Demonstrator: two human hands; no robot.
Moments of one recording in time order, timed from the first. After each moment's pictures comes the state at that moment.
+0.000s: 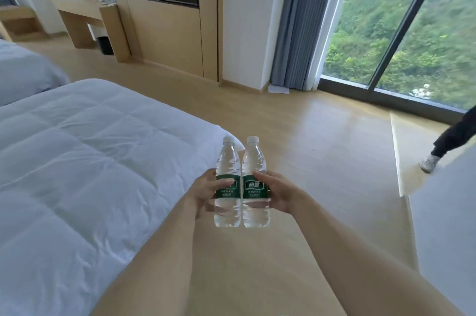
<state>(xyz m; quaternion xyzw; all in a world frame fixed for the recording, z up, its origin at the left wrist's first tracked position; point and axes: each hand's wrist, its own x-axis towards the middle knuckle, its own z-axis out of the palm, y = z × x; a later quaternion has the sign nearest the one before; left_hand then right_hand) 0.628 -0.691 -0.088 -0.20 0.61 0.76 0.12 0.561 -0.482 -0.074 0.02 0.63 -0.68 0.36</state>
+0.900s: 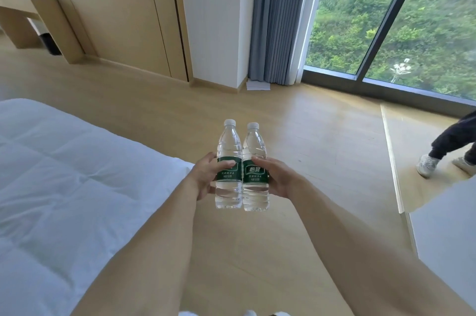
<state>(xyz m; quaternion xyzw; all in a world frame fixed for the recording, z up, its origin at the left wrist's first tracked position) 0.206 -0.625 -0.085 -0.16 0.64 0.74 0.15 0.164 -0.420 -0.083 0.06 0.58 -0.73 0.34</state>
